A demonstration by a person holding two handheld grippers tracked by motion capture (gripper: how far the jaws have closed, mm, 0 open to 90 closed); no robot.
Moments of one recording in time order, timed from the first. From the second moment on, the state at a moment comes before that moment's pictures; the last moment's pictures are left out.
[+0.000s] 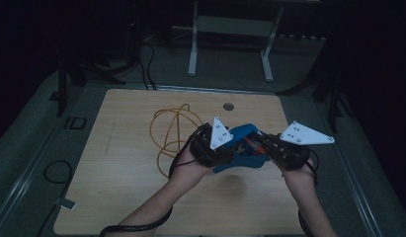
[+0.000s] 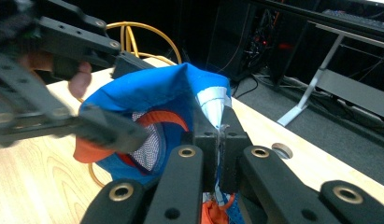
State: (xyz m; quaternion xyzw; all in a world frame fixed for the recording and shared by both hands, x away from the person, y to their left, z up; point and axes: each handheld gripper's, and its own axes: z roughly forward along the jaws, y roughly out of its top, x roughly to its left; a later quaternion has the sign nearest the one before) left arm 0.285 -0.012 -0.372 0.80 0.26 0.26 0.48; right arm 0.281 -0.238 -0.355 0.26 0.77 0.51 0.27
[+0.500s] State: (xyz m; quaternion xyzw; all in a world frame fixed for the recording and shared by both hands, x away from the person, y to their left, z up) left arm 0.289 -0.013 -0.370 0.79 0.26 0.29 0.47; right arm 0.267 -0.234 -0.358 0.24 0.78 0.51 0.26
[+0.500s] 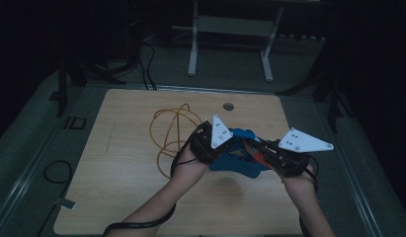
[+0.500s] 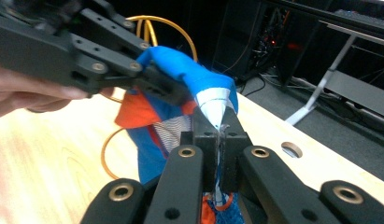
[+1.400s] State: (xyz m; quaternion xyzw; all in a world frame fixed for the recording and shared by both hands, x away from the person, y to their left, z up) left arm 0.286 0.010 -0.348 0.77 0.17 0.25 0.56; right arm 0.219 -0.263 -0.359 0.21 0.78 0.55 0.21
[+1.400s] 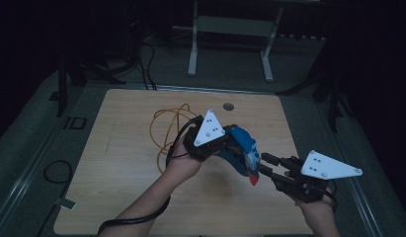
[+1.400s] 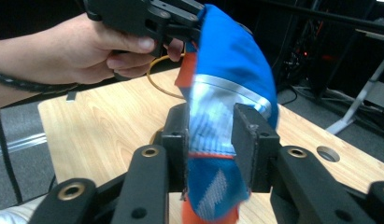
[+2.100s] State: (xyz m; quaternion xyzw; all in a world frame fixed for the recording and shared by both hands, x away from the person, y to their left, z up) left arm 0.283 0.024 -0.341 0.74 0.02 0.08 0.67; right arm 0.205 -0.271 -0.372 0.19 0.77 0.57 0.20
